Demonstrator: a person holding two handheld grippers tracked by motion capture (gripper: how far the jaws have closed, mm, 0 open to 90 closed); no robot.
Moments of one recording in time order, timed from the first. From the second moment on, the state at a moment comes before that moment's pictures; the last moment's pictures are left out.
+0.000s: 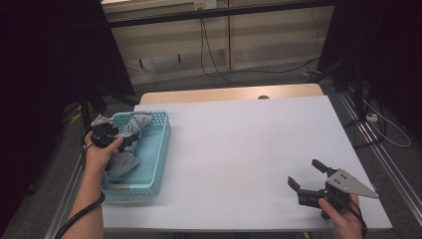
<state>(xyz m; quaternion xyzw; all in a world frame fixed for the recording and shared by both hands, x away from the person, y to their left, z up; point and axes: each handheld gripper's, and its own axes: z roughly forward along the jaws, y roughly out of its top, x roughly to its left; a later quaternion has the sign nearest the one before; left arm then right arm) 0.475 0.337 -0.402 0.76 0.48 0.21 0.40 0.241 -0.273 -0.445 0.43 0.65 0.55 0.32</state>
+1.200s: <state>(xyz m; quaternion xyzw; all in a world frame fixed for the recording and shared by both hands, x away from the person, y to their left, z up) 0.485 0.310 -0.421 0.81 0.44 0.18 0.35 0.241 -0.272 -0.445 0.42 0.65 0.55 0.31</state>
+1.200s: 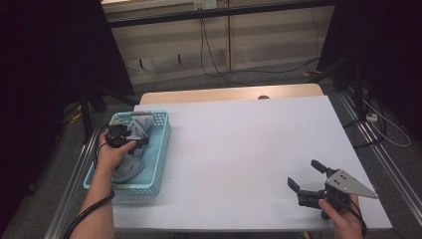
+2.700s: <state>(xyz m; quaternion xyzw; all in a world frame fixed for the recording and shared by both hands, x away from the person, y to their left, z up) 0.497 0.324 -0.416 0.80 0.49 0.16 0.32 0.243 -0.273 -0.446 0.43 0.65 0.55 0.31</state>
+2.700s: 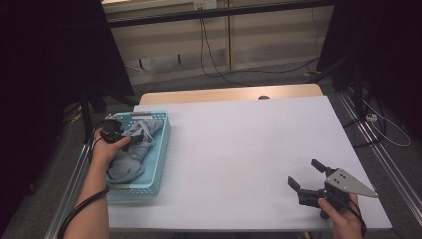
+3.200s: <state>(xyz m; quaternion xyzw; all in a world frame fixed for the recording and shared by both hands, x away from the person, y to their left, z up) 0.496 0.314 -0.434 0.81 0.49 0.13 0.31 0.243 -0.273 -0.446 0.43 0.65 0.55 0.31</state>
